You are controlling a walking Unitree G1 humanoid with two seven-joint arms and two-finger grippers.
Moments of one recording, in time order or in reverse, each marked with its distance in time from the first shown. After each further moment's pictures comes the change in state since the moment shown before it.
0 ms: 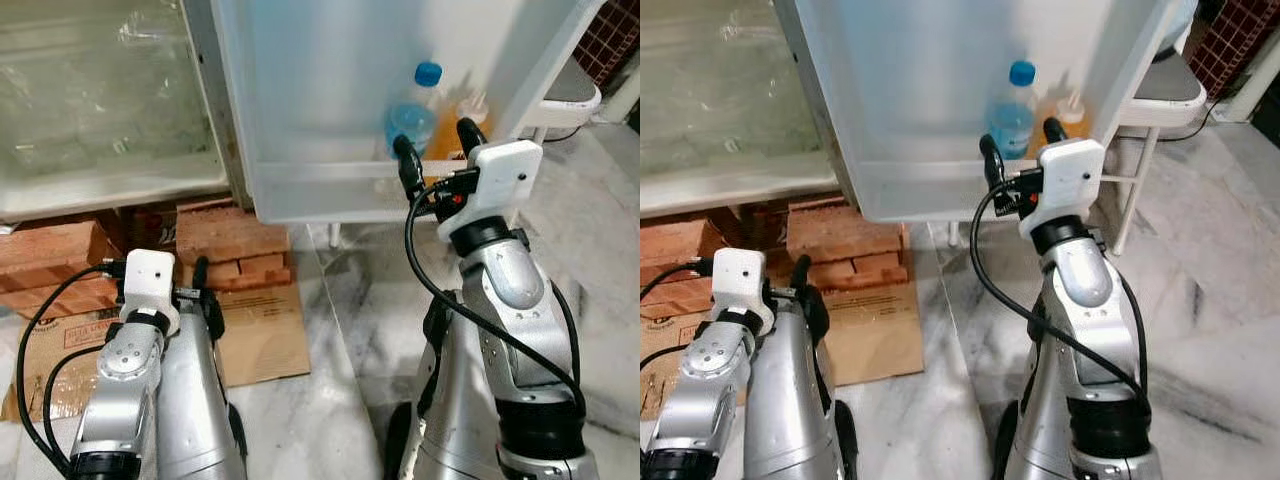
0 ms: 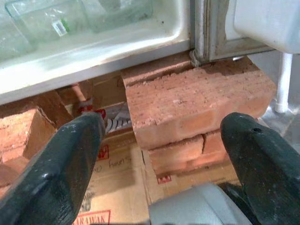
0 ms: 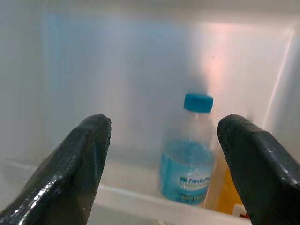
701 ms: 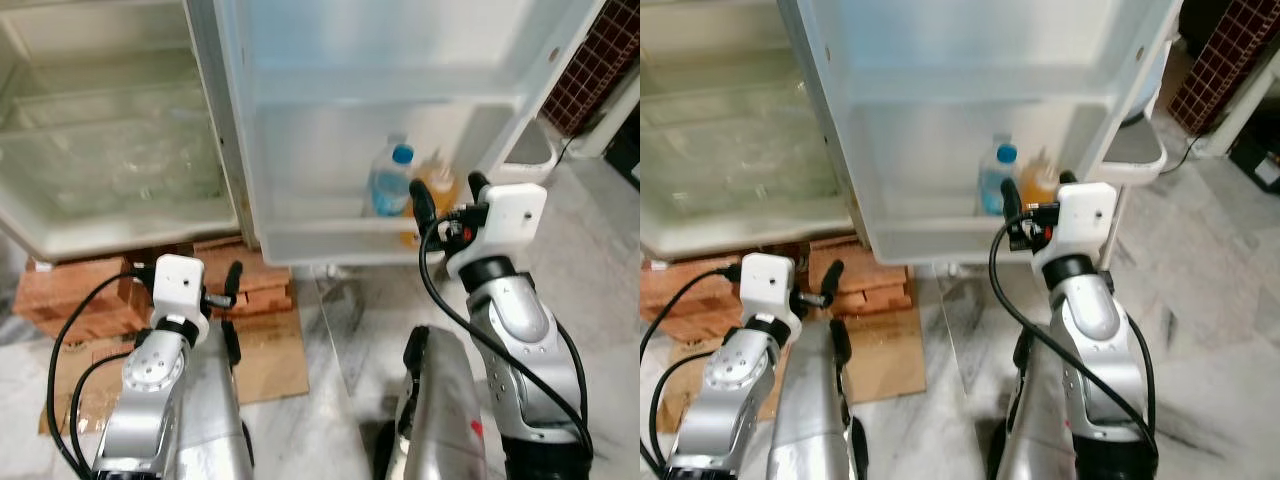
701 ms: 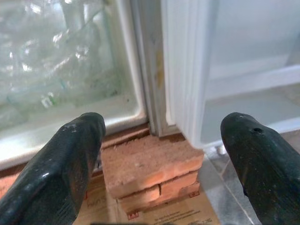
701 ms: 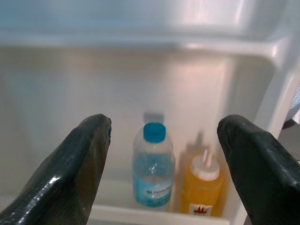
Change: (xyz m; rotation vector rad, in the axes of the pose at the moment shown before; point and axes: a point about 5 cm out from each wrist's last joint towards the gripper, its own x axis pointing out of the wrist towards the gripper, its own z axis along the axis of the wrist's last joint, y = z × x) left arm -0.014 -0.036 0.014 -0.049 -0.054 -0.137; right arm -0.034 -0.011 -0.035 0.069 0.190 -0.141
